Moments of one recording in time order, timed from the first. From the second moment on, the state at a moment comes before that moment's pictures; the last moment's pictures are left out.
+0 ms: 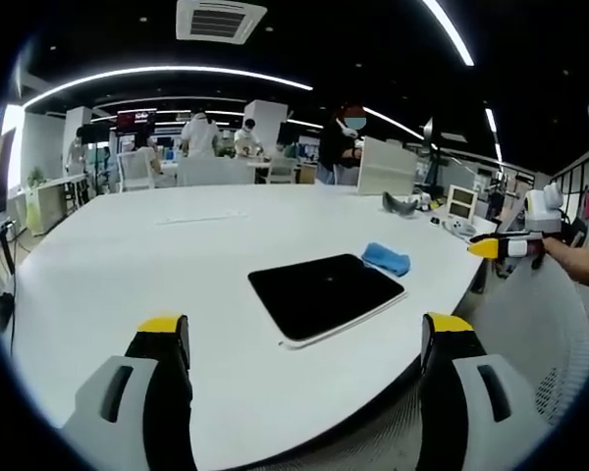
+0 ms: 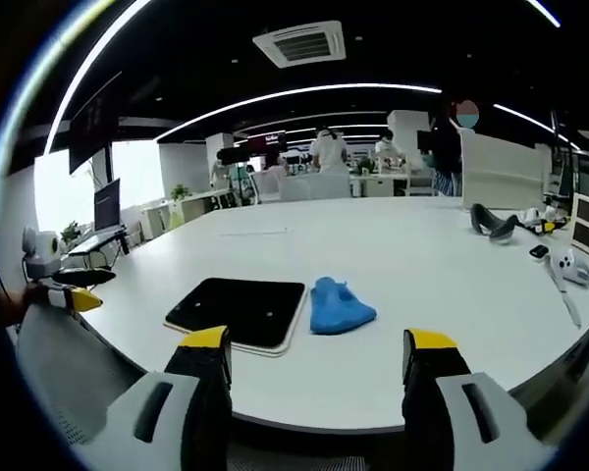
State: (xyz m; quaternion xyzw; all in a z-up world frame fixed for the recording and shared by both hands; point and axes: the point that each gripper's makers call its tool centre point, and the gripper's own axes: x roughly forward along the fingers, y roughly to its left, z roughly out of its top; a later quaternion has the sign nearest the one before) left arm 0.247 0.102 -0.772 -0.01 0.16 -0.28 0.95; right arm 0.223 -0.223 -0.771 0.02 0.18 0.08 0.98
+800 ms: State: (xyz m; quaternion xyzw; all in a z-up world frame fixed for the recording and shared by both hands) left arm 0.248 0.105 -0.770 -0.01 0.15 -0.28 0.95; right arm 0.280 -0.207 -0.732 -0.04 0.18 0.14 0.97
